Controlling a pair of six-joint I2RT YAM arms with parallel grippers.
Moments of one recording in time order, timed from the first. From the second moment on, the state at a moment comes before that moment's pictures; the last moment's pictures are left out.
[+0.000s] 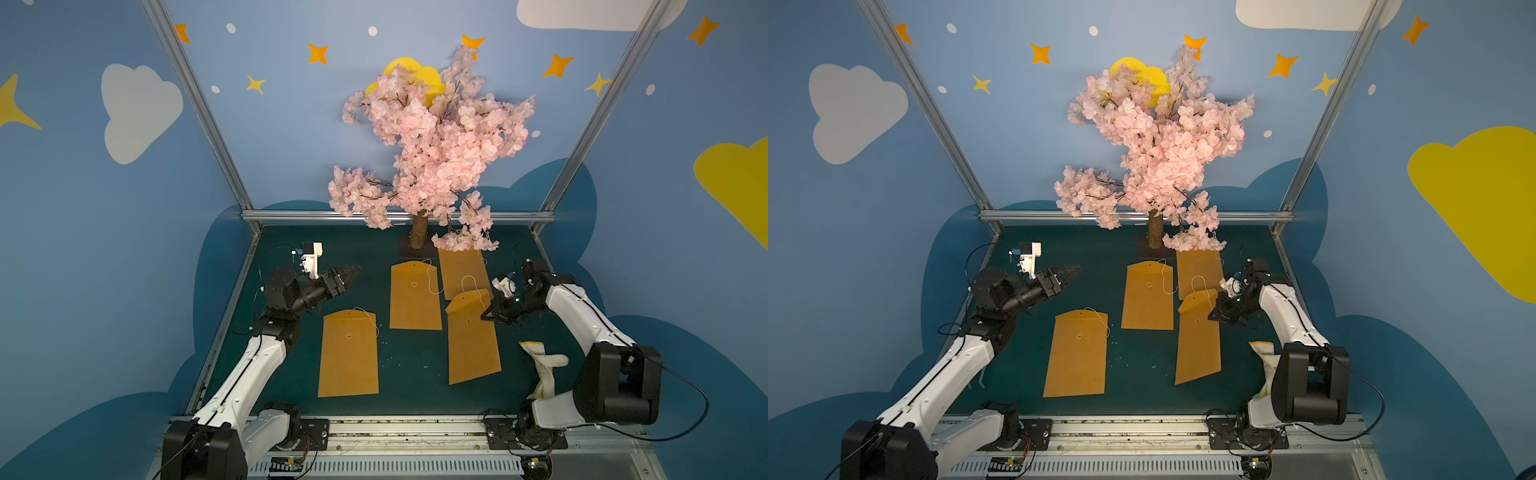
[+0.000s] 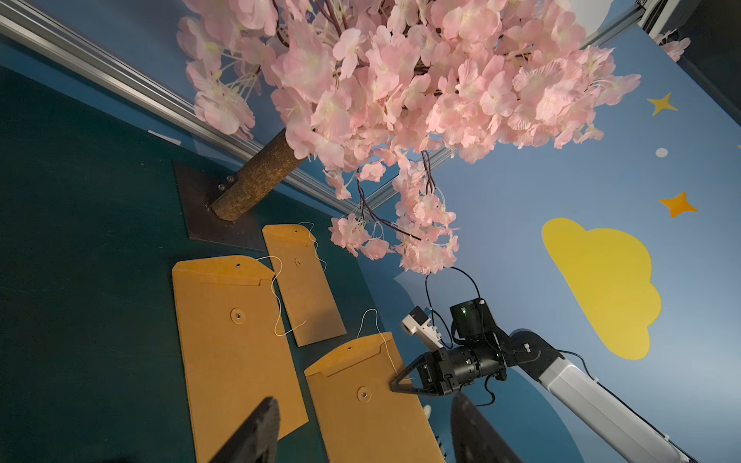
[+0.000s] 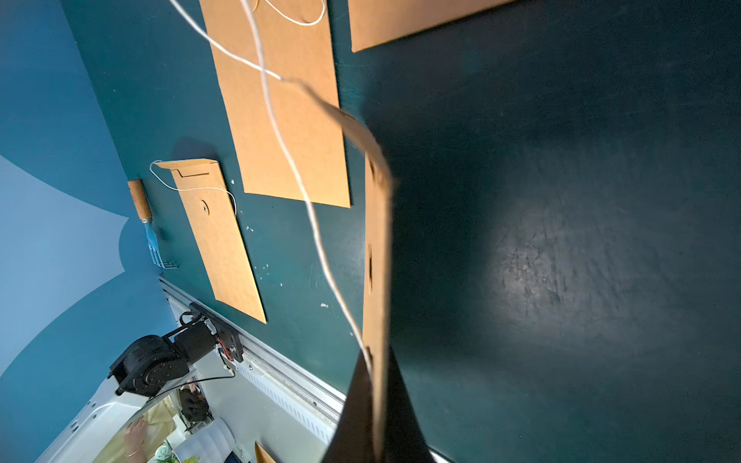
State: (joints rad) left arm -0.13 1.06 0.68 0.27 0.72 -0.86; right arm 0.00 1.46 1.06 -1.02 -0.59 0.13
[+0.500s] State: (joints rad) left arm -0.12 1.06 0.68 0.27 0.73 -0.86; right arm 0.00 1.49 1.06 -1.04 -0.56 0.09
